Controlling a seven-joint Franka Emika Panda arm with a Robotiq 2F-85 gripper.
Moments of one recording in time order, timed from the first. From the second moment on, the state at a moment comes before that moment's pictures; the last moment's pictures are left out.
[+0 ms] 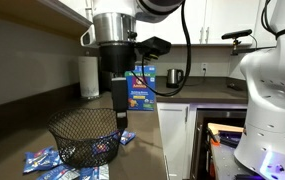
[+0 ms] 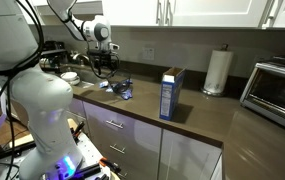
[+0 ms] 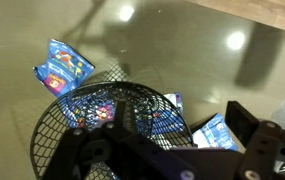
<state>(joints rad) 0.31 -0.13 0.28 -2.37 0.08 2.21 -0.02</state>
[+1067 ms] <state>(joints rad) 0.31 0.03 0.27 -2.28 -0.05 2.12 -0.28</state>
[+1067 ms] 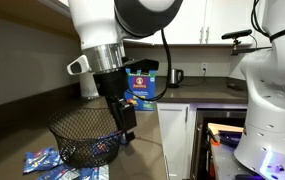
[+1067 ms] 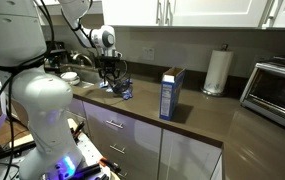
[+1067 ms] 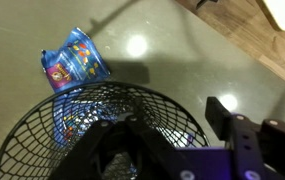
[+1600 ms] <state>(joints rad) 0.31 0.04 0.28 -2.28 -0.07 2.11 -0.33</state>
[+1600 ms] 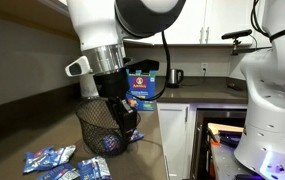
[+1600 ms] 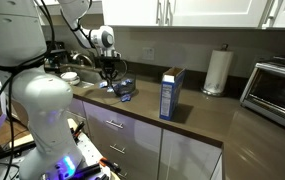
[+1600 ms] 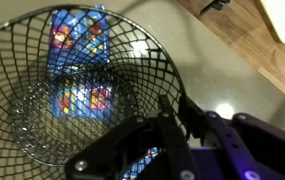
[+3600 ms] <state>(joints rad) 0.30 0.14 0.24 -2.04 -0.50 2.04 -0.37</state>
